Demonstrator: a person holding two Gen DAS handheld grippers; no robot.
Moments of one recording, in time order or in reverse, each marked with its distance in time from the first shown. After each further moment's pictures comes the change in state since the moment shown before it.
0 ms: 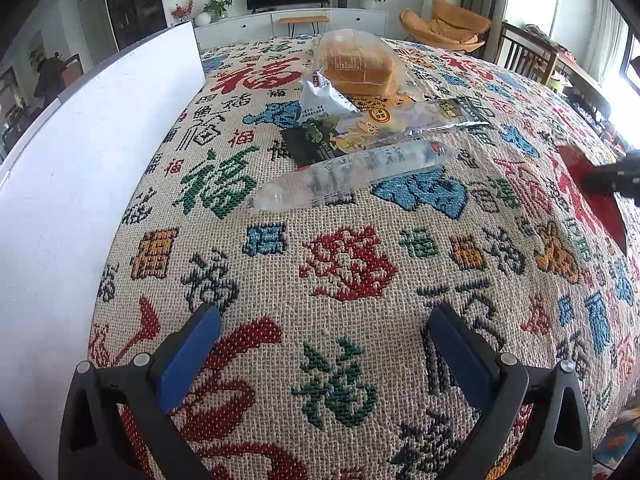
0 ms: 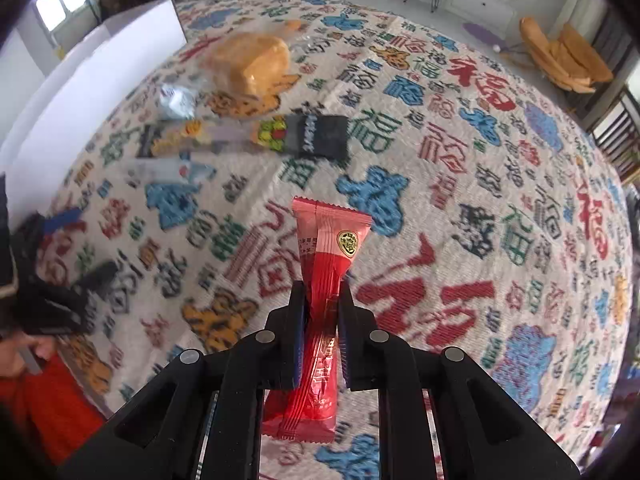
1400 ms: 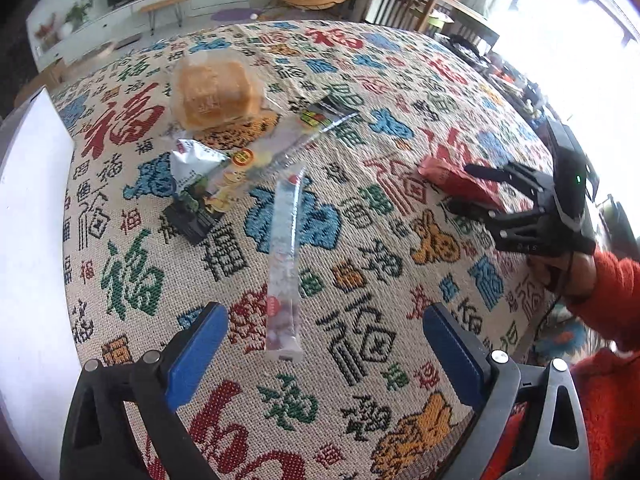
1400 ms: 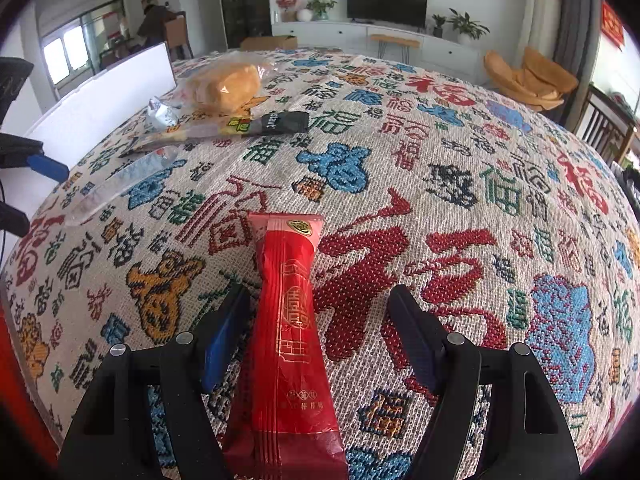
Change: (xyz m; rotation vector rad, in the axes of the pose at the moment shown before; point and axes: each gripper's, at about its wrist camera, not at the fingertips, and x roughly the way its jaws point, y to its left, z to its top) left arm -0.024 -0.016 0.073 0.263 0.180 -0.399; right arm 0.022 -0.019 -0.075 0.094 -0.328 0.007
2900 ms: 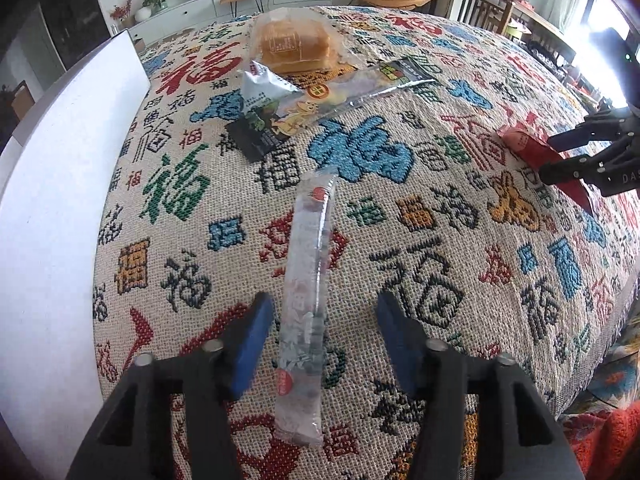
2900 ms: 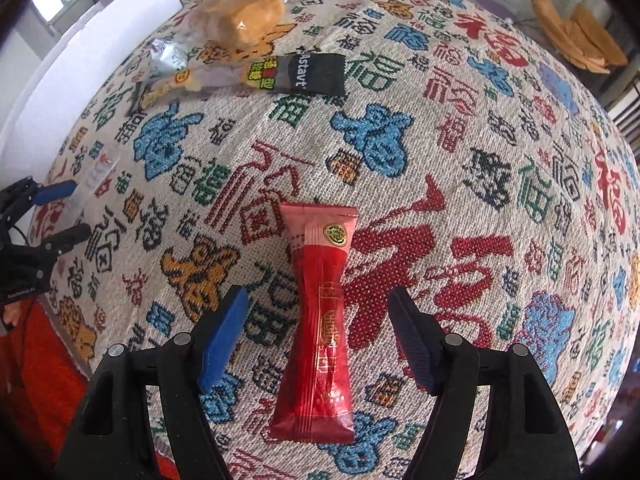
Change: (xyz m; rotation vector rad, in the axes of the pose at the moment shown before) left arm 0.023 -0.008 -0.060 -0.101 -0.038 0.300; right arm 0.021 0.019 0.061 -0.075 0.446 0.067
